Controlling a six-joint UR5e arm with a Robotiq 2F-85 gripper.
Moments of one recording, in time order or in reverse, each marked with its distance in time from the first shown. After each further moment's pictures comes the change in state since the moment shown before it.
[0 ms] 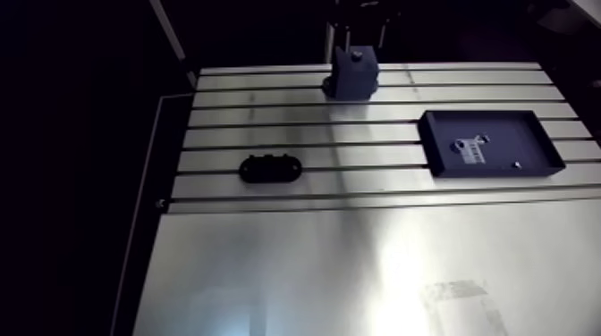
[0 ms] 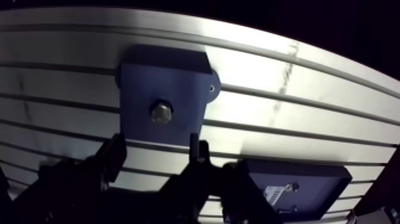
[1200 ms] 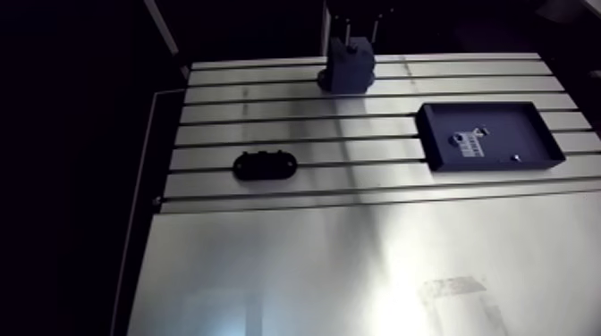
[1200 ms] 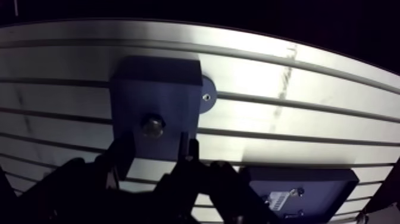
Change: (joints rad) arm -0.017 0.025 -0.017 -0.006 0.025 0.032
